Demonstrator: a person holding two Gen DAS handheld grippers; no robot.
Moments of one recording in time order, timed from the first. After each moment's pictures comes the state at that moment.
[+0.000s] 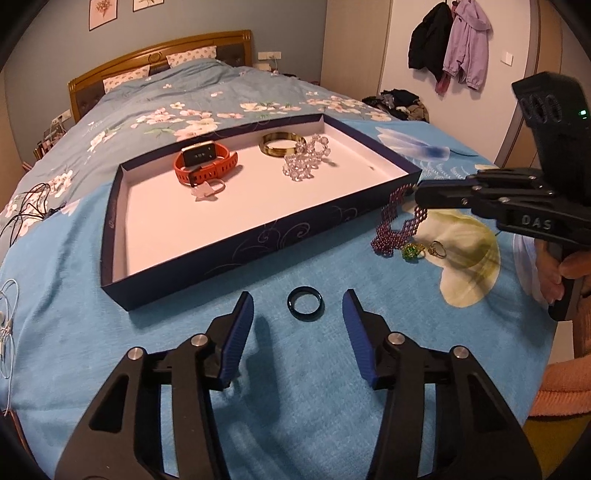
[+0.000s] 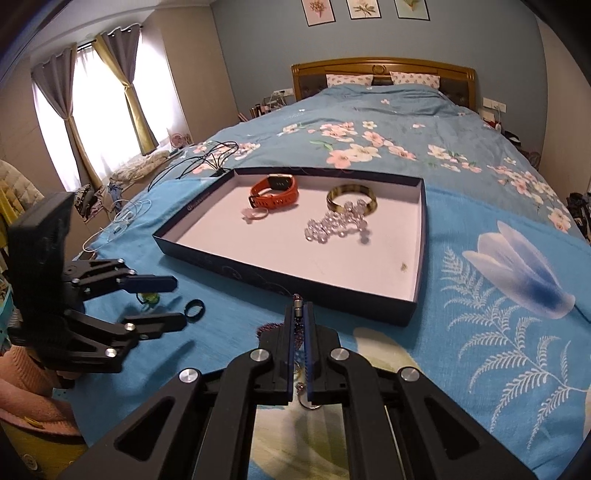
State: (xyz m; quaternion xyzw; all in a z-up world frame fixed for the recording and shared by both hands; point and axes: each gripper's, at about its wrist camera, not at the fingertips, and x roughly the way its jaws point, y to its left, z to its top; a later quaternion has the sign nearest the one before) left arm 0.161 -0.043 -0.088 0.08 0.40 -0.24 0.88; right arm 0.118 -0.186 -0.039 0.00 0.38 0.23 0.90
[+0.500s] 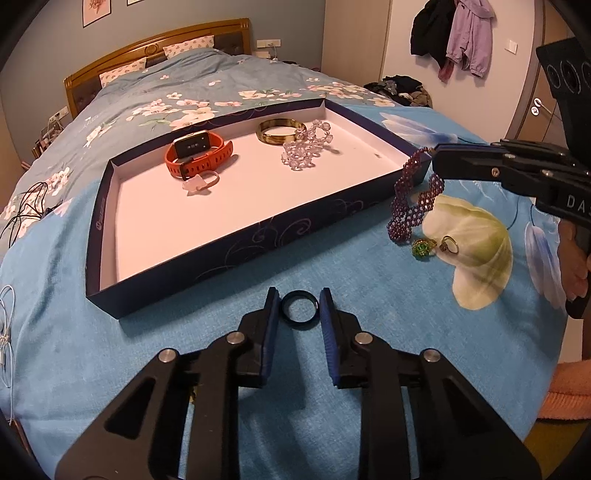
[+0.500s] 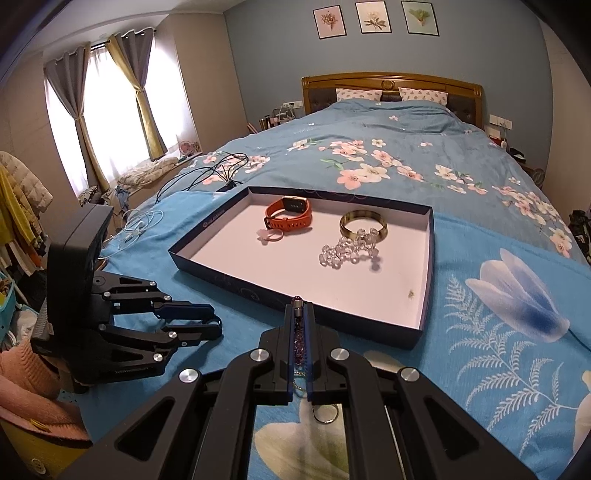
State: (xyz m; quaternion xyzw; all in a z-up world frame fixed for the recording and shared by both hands) left arm 0.174 -0.053 -0.097 0.10 0.42 -0.23 0.87; right arm 0.115 -0.178 -0.019 -0.01 0.36 0.24 0.90
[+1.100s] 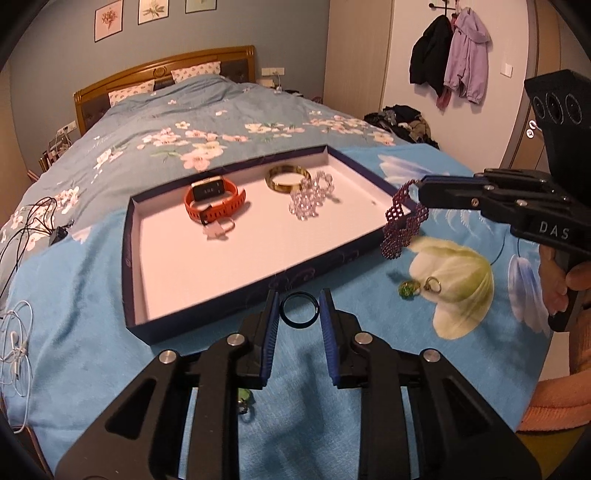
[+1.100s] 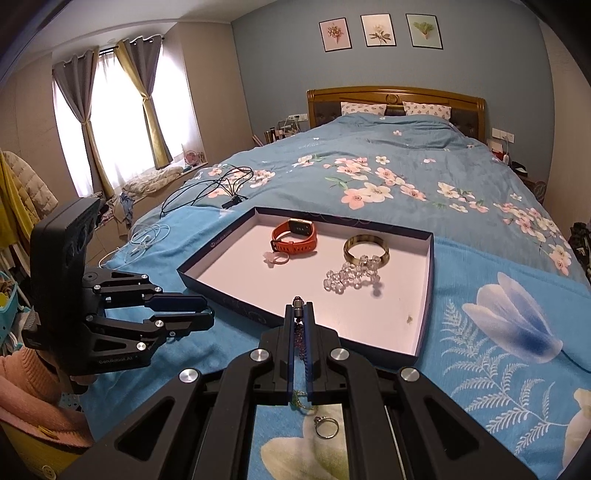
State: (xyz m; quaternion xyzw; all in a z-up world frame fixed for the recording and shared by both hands) left arm 0.164 -0.041 -0.055 0.07 0.37 -0.23 0.90; right arm 0.116 -0.176 -0.001 -0.01 0.33 0.25 0.91
